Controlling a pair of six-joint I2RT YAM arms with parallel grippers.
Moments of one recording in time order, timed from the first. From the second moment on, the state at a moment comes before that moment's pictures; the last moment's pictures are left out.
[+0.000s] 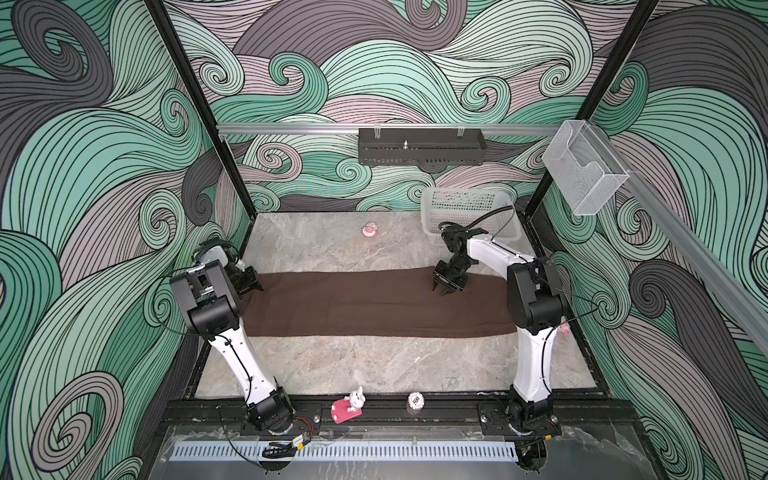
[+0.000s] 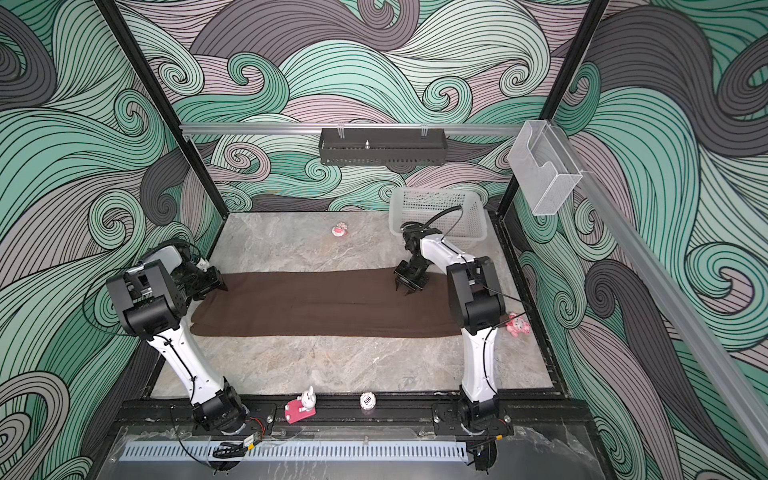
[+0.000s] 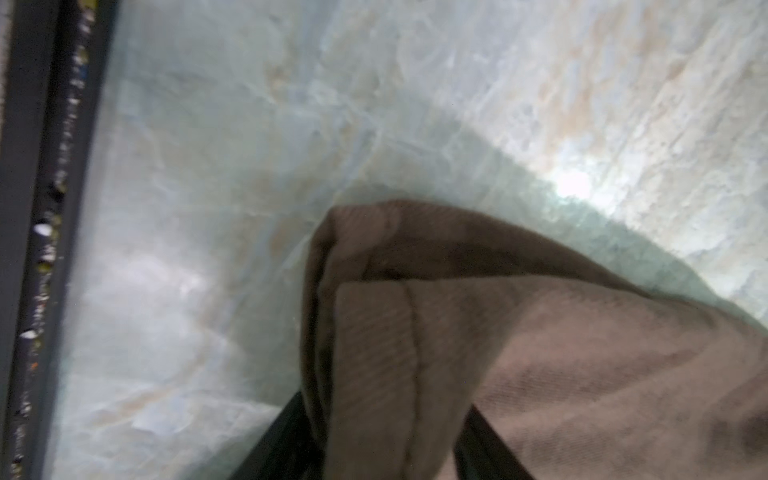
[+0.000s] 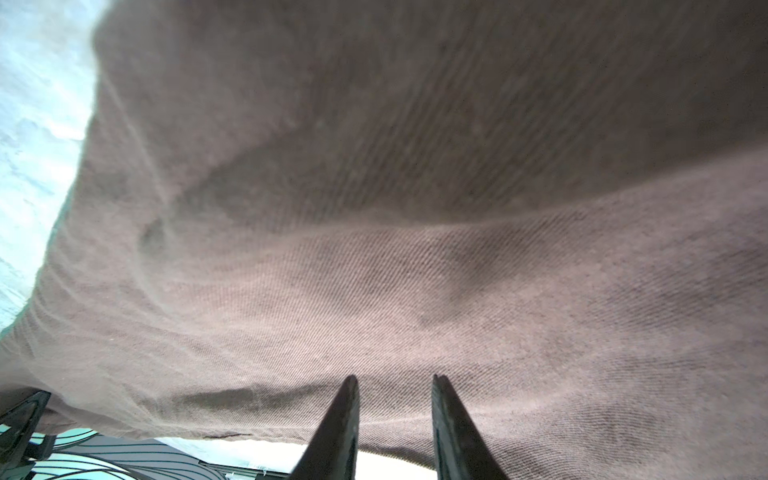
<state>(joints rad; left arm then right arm) 0.51 2.10 1.54 -0.96 0.19 0.01 0.30 2.09 1.58 -1.06 -0.32 0.79</state>
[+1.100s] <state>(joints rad) 0.52 2.17 2.01 -1.27 -0.10 -0.10 0.30 2.12 1.60 -0.97 -0.37 0.82</state>
